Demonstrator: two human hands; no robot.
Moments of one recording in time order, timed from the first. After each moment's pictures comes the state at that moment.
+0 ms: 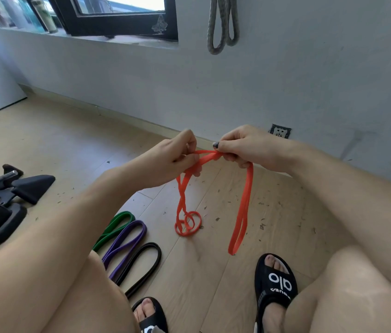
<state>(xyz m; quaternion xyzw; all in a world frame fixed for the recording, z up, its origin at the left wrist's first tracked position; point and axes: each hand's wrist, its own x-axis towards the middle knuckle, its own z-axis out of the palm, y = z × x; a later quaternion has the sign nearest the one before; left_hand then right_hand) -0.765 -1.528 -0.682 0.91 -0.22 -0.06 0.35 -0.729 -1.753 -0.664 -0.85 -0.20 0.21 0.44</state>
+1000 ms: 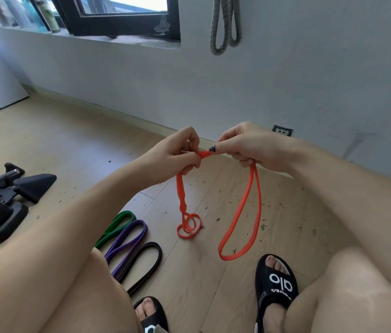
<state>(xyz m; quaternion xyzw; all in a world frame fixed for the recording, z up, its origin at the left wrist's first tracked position) -0.767 -1.530 -0.682 0.86 -0.16 -0.09 0.48 -0.730 -1.750 -0.656 -0.82 -0.18 0.24 0.48</state>
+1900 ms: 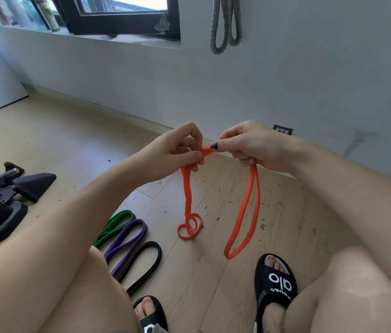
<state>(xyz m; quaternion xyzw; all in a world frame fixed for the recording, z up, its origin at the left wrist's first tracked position) -0.764 -1.526 -0.680 0.86 -0.20 -0.07 0.47 -0.727 -1.754 -0.660 -0.80 -0.18 0.25 0.51</state>
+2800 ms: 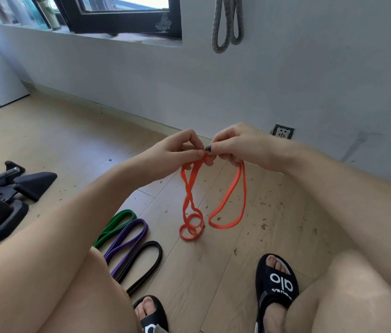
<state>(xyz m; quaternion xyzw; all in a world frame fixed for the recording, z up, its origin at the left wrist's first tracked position) -0.764 -1.528 -0.685 0.83 -0.16 -0.12 0.52 -0.735 -1.736 -0.656 -0.85 -0.22 0.21 0.43</state>
